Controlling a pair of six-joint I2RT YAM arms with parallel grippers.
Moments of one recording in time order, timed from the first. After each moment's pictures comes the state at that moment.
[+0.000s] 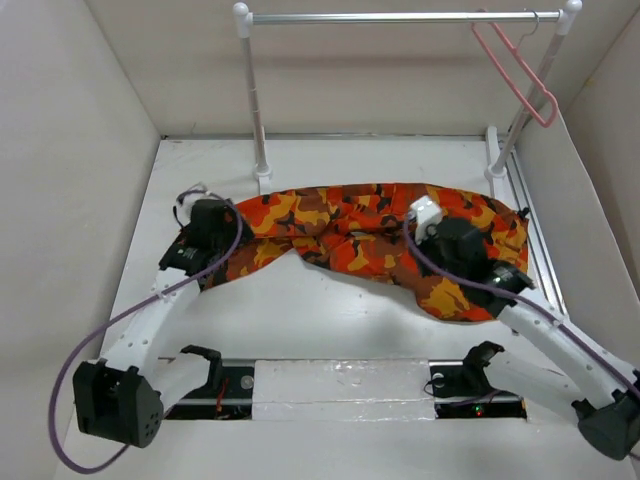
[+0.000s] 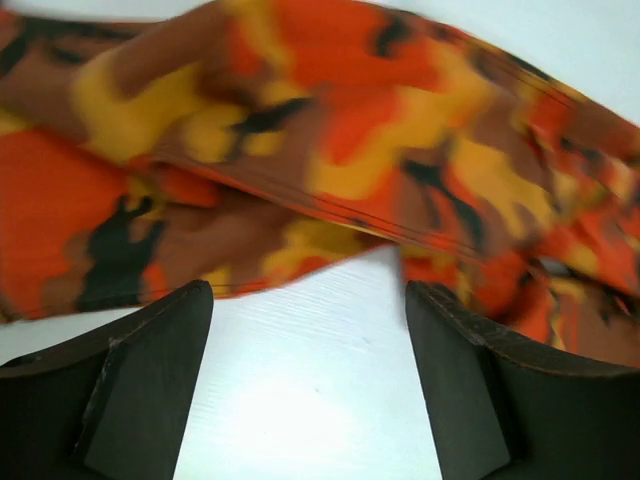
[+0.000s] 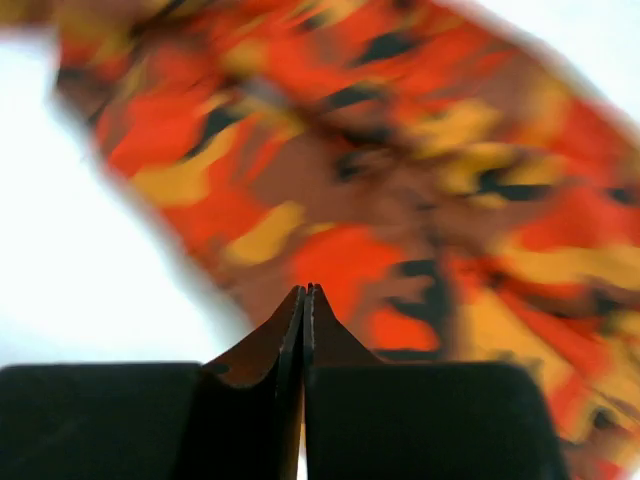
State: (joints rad) left arm -0.37 1.04 0.87 -0.50 -0.28 -0.67; right arm 0.50 0.89 0.86 -0.49 0.13 -0.07
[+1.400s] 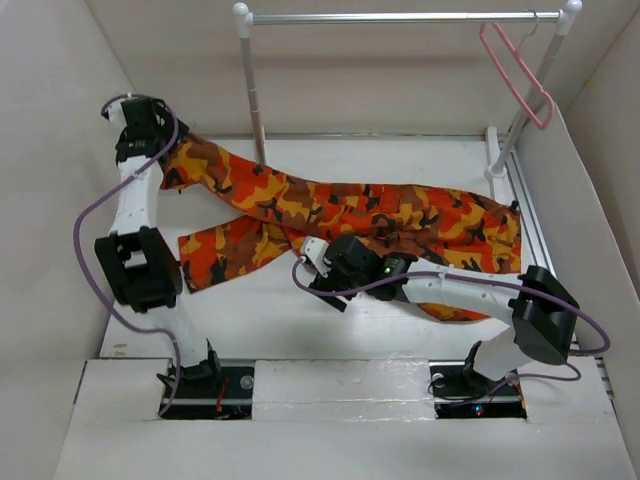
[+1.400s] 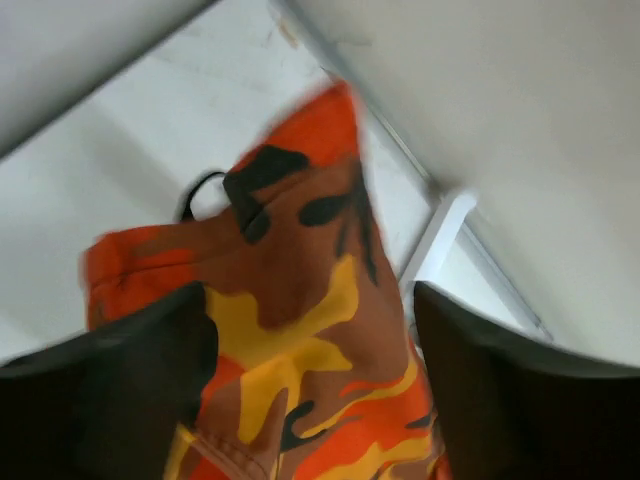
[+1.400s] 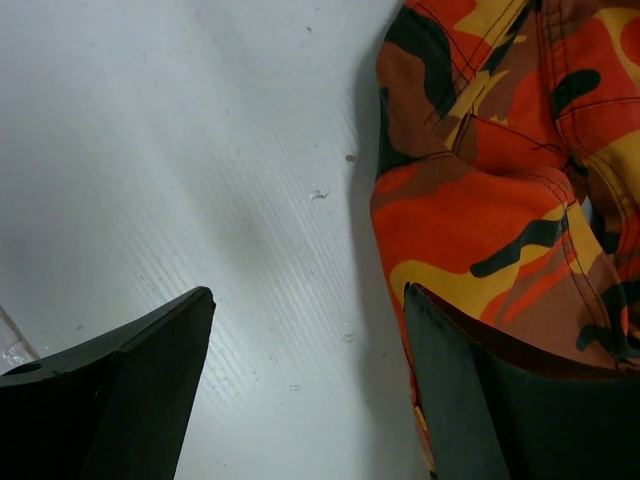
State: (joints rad) left arm 0.20 1.75 1.60 -0.41 -0.14 -0.71; right arm 1.04 1.52 1.03 -0.34 0.09 -0.14
